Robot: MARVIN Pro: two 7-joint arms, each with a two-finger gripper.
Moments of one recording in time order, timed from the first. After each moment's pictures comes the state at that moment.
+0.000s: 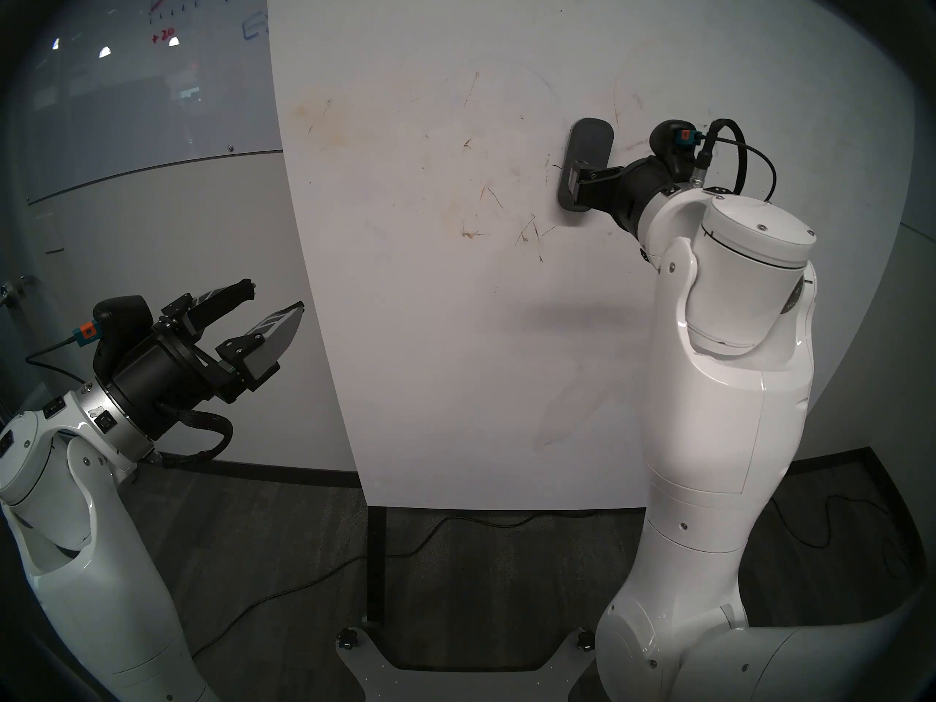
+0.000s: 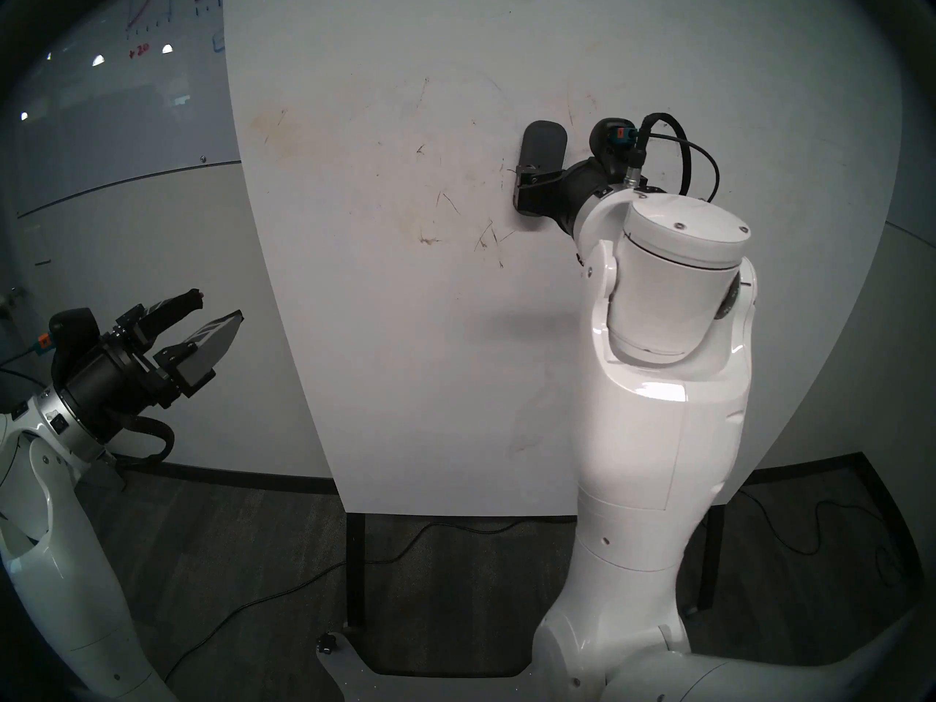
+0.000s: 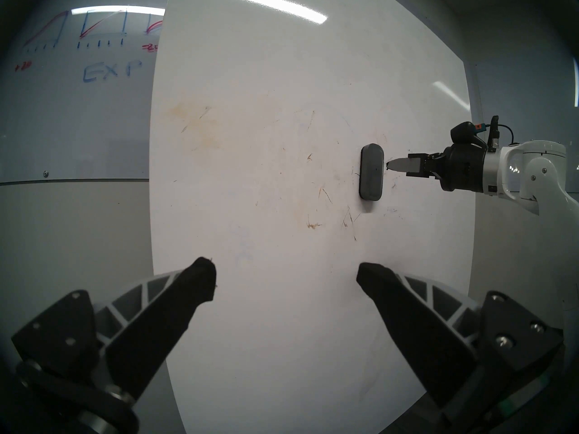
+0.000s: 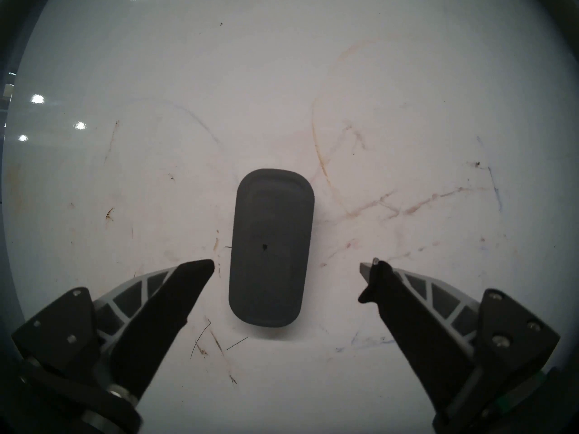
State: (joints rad) left arm 1.66 -1.65 -2.28 -2.43 -0.19 0.66 -1.12; right arm -1.11 -1.69 1.55 -2.24 -0.22 0.96 0.22
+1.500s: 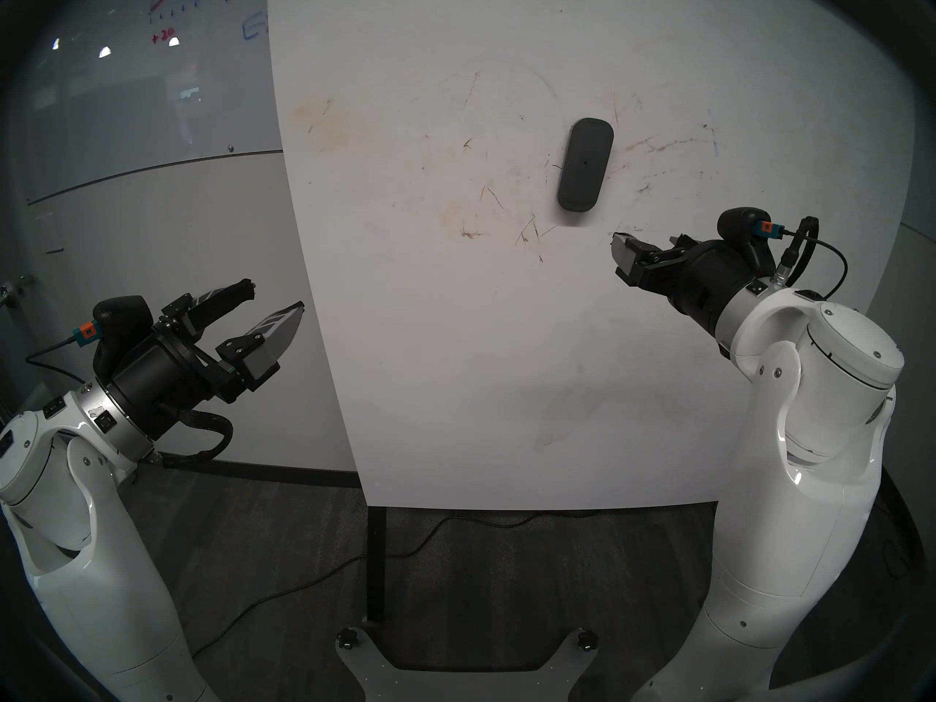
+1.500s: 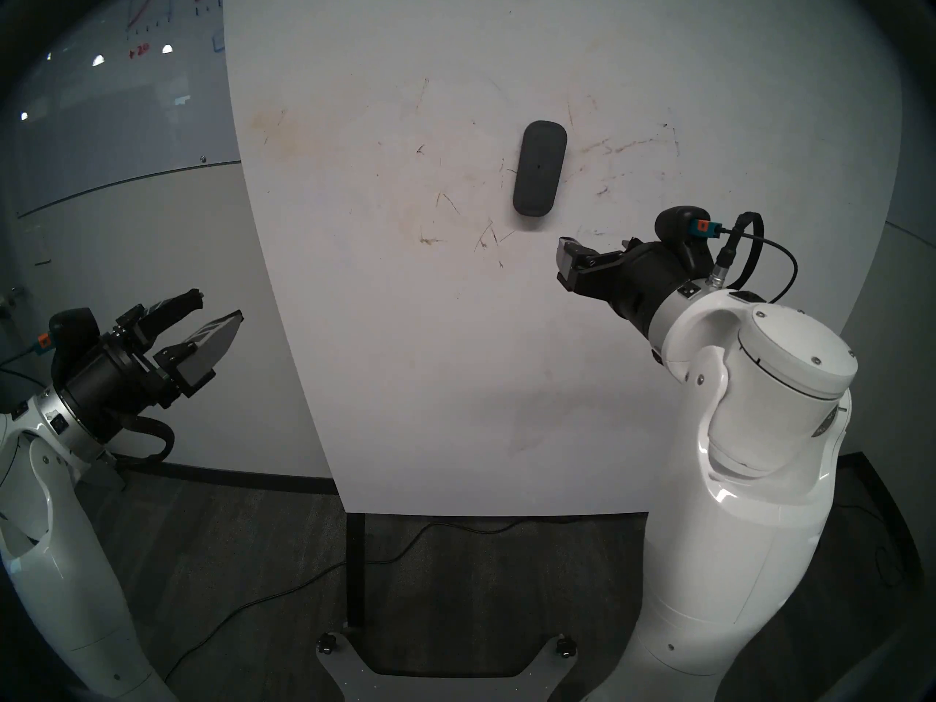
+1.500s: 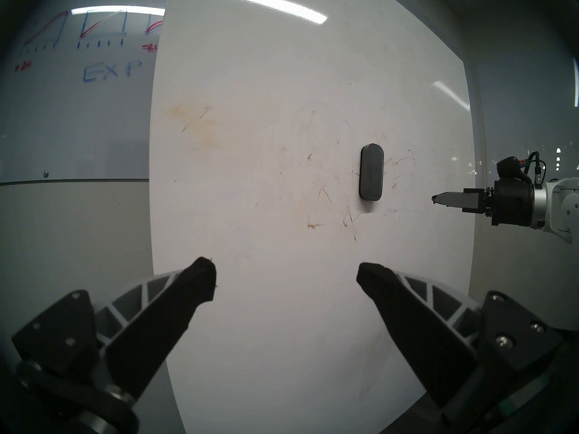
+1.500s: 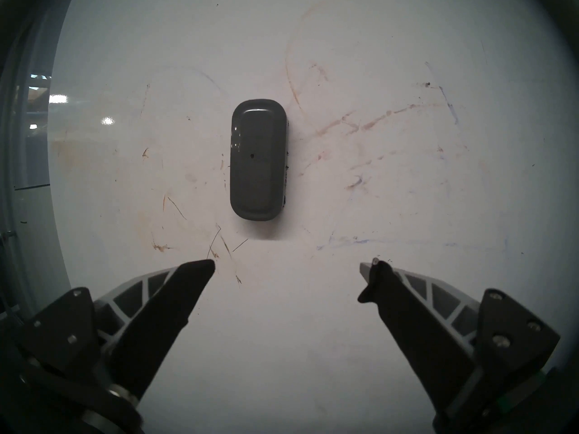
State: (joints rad) left arm 1.66 -1.65 -2.28 -2.43 -0.19 0.66 -1.12; right arm -1.40 -1.64 1.74 -2.43 -0.10 0.95 0.44
